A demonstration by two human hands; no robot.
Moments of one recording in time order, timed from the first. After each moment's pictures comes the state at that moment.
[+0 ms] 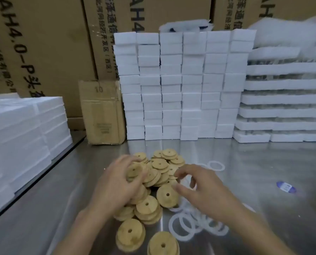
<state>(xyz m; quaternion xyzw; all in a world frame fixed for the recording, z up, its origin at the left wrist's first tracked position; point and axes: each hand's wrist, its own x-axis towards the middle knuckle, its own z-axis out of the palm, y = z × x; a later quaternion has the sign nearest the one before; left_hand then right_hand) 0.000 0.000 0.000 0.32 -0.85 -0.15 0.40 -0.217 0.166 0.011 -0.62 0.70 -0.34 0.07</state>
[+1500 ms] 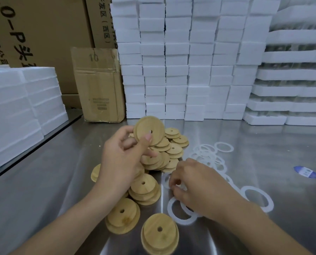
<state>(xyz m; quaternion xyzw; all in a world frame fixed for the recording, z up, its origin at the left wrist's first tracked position) -0.033 0.046 0.000 0.25 -0.66 -0.49 0.51 -0.206 0.148 -0.027 -0.70 0.69 -0.17 -0.04</state>
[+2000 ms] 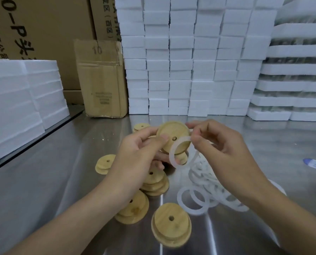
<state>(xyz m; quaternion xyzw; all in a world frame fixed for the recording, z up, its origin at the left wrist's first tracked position) -0.026 0.058 -0.007 0.20 -0.66 -0.60 0.41 -0.197 0.165 -0.001 -0.57 0.55 -0.60 0.12</state>
